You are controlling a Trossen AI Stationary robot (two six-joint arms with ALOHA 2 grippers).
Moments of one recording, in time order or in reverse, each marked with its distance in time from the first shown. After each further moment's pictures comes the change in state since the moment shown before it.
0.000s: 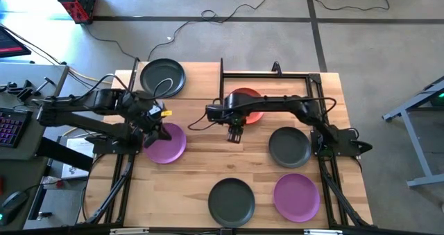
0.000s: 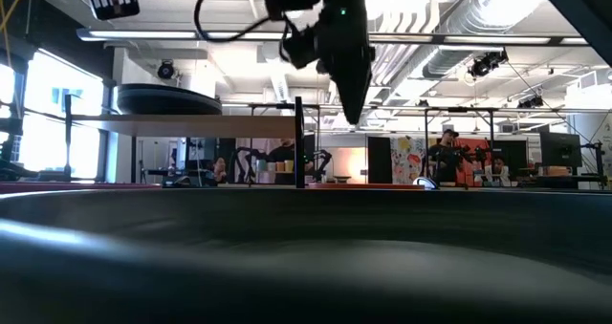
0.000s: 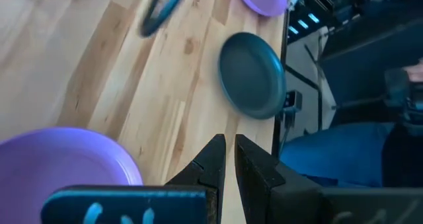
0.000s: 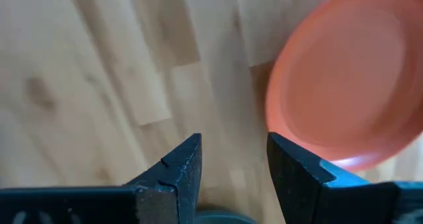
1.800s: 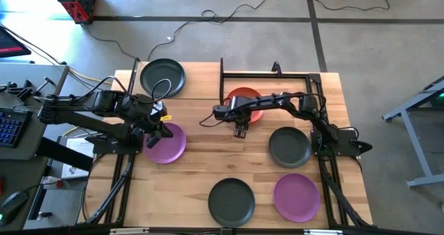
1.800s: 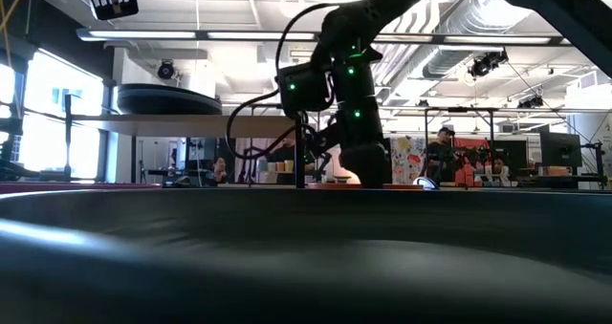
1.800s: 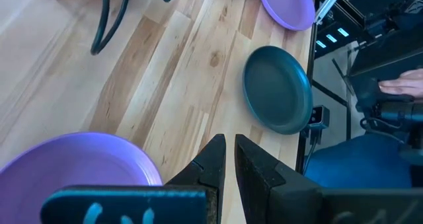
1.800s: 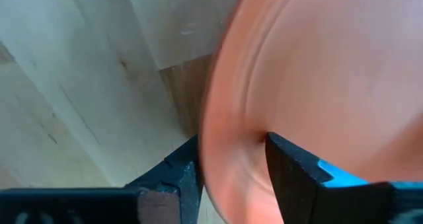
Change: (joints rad) left arm -0.059 0.001 0.000 0.002 -0.165 -0.048; right arm -0.113 0.038 -0.397 0.314 0.114 -0.074
